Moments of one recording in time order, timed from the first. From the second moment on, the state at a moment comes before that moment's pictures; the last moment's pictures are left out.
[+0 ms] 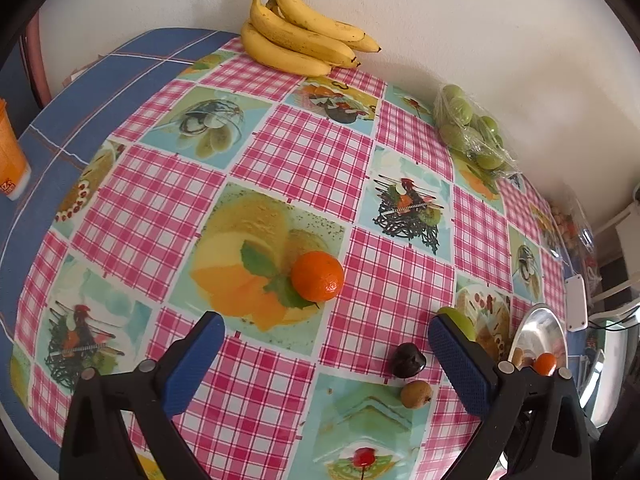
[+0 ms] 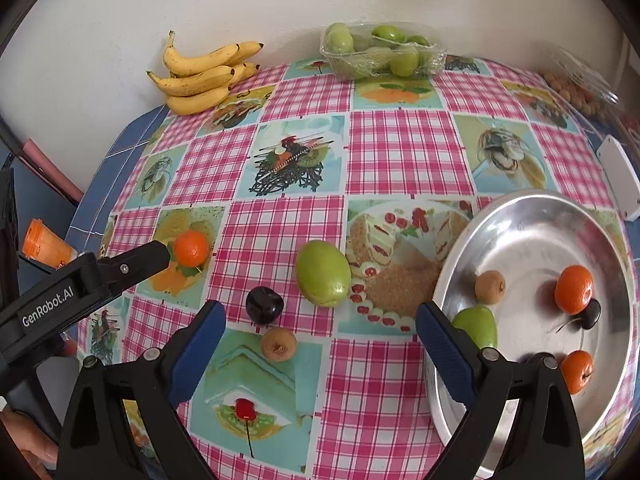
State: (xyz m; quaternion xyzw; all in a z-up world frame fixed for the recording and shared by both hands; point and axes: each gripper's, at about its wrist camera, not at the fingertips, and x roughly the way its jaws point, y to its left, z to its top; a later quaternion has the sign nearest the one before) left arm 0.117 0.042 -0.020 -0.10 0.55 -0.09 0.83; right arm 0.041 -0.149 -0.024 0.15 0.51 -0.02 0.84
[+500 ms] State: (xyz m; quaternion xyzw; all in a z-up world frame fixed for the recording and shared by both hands) left arm 0.141 0.029 -0.022 -0.07 0.53 -0.10 0.84; right arm 0.062 -0.154 -0.033 0.17 0.50 -0.02 0.85
